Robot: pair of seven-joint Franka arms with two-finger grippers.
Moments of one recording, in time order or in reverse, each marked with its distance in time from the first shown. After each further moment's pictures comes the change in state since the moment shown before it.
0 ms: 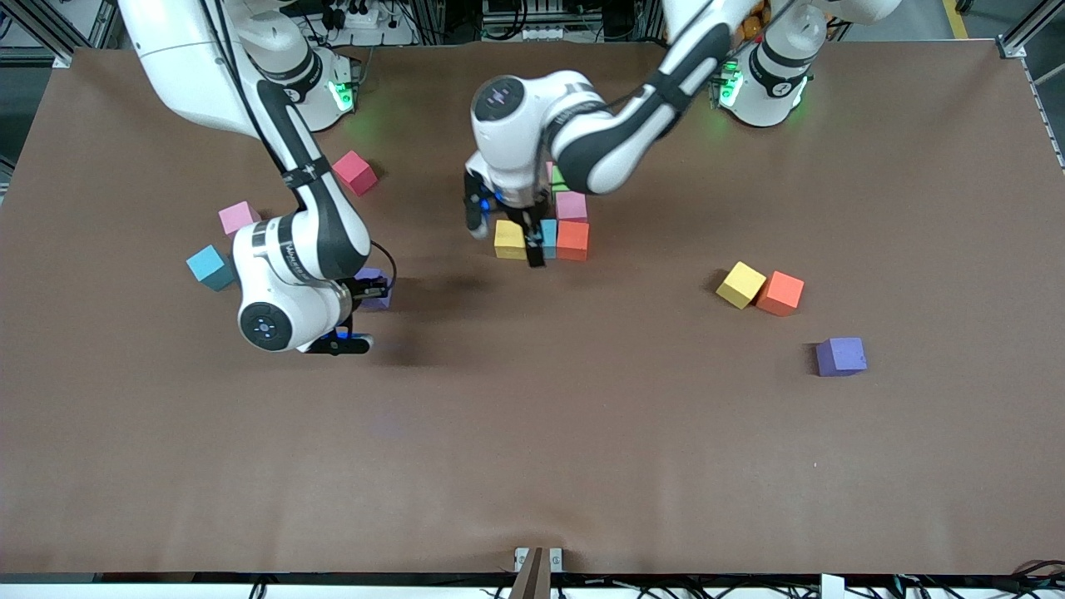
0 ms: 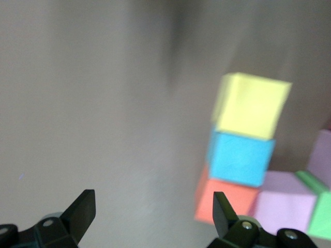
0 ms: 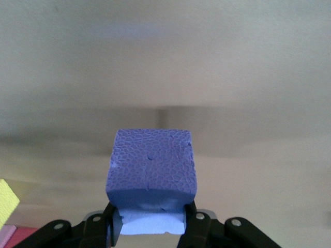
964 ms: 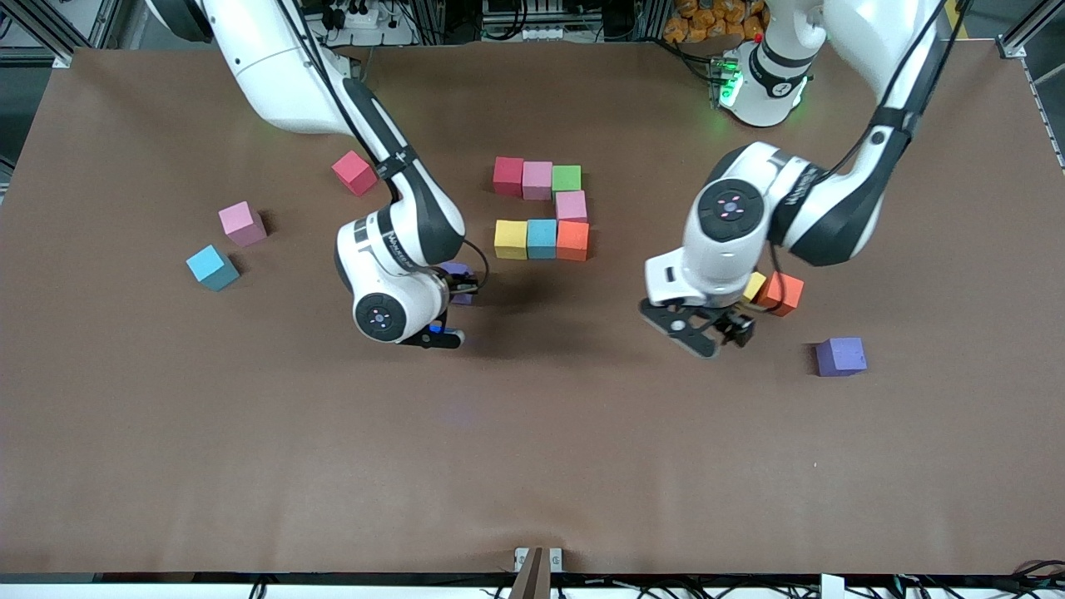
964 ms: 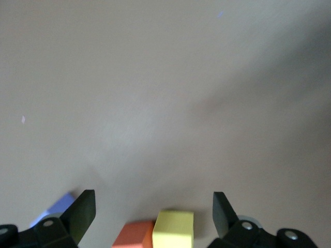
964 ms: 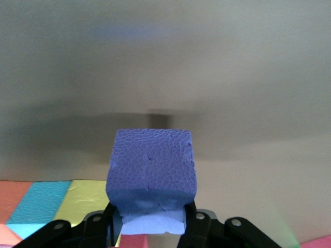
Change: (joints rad) left arm 0.468 -0.176 -0.004 -0.159 -0.026 -0.015 -0.274; right arm 0.208 0.146 0.003 0.210 0.174 0.000 0.244
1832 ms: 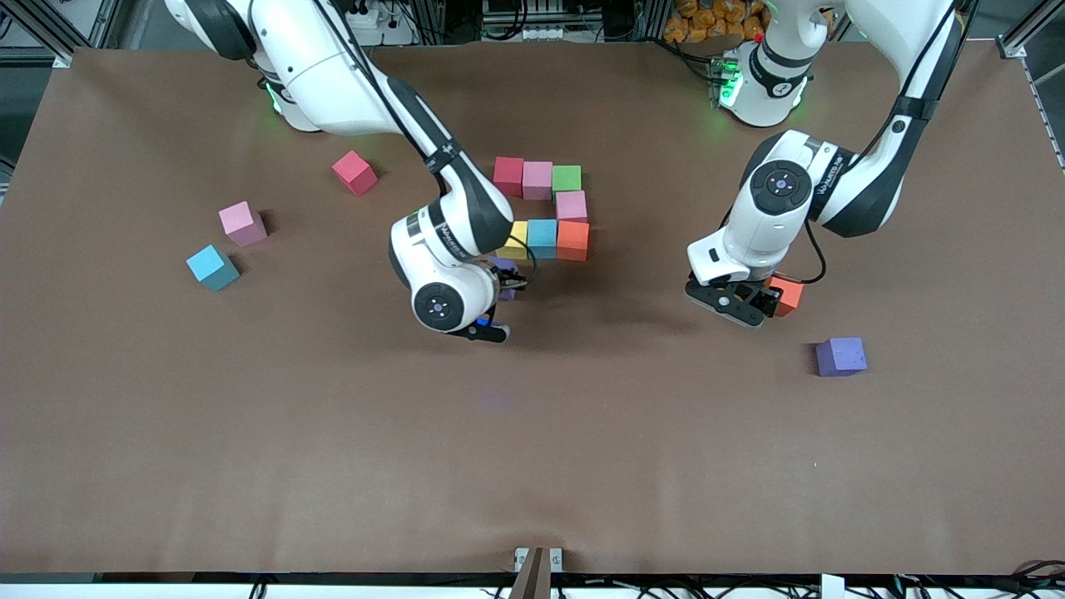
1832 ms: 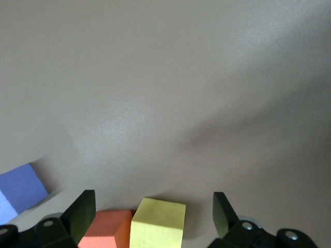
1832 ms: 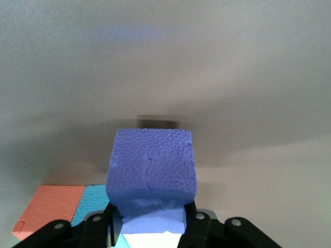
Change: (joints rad) left arm 0.069 -0.134 0.035 -0.385 -0.053 0.368 -0.067; right arm 0.094 0.103 0.001 0.136 0.065 0.019 0.136
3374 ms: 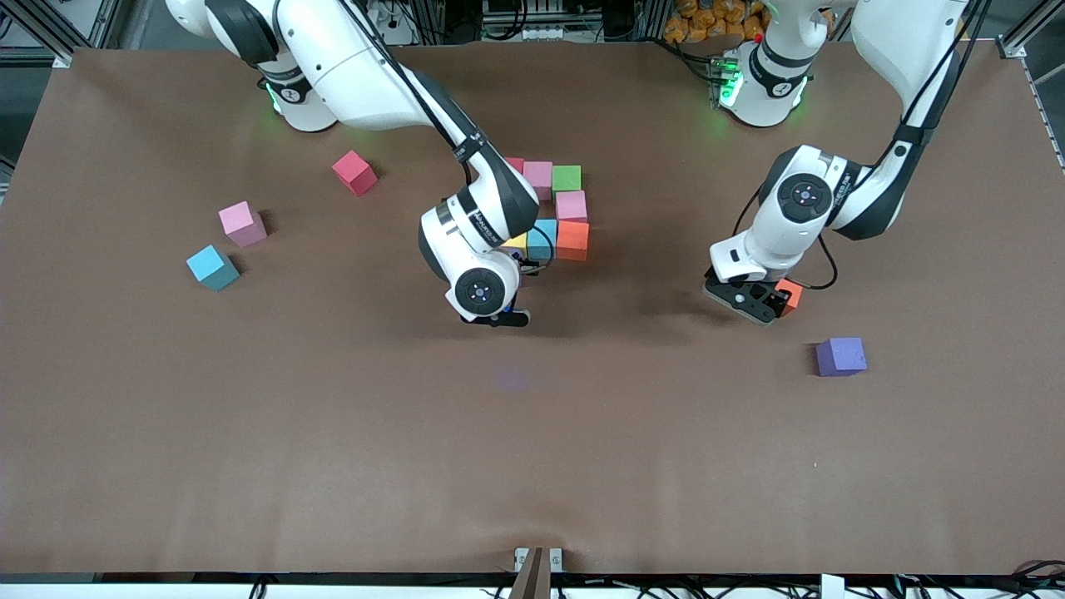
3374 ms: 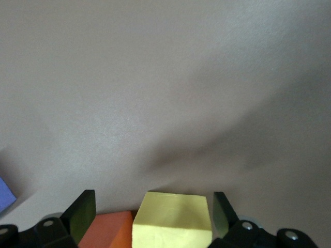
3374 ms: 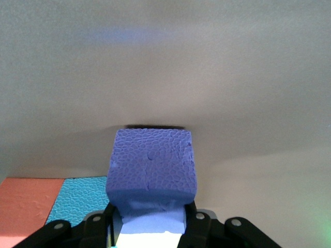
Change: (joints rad) left arm 0.032 0.042 0.082 -0.162 0.000 0.215 0.136; right arm 0.057 0.026 -0.002 0.024 -0.069 -0.041 0.006
